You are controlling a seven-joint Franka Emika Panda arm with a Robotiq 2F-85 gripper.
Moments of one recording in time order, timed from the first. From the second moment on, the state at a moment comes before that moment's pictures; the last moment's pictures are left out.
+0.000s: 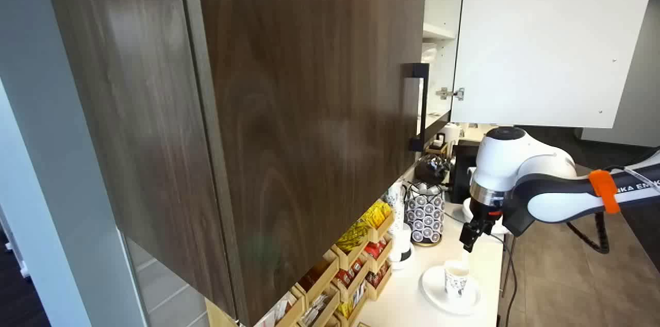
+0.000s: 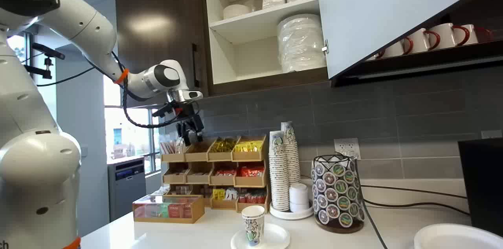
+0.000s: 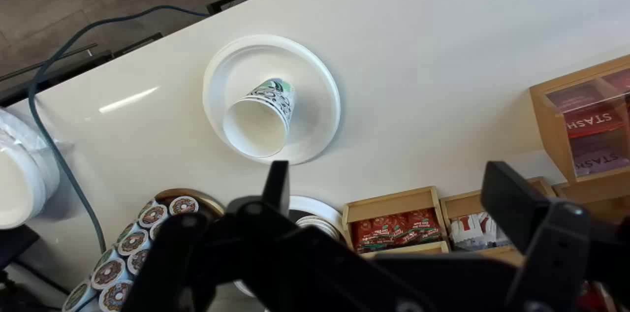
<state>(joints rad) 0.06 -0.43 0.37 -2.43 -0.10 2.14 0.37</state>
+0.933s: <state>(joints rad) 0.04 -0.41 0.17 -2.44 -0.05 2.14 0.28</state>
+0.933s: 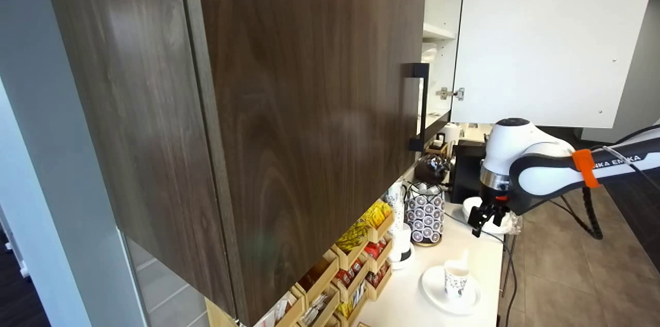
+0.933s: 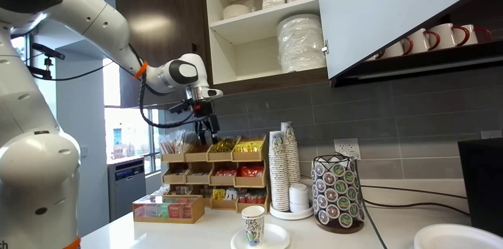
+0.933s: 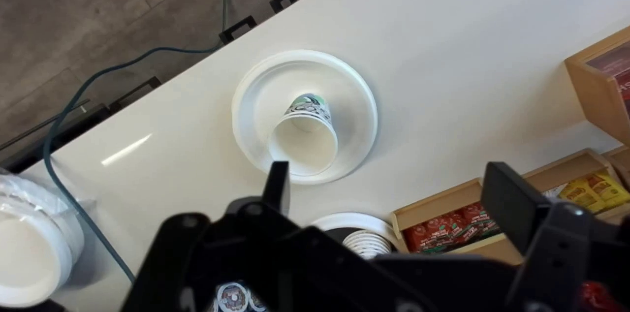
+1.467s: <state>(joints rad) 0.05 -0.30 -0.11 -2.44 0.31 2.14 -0.29</state>
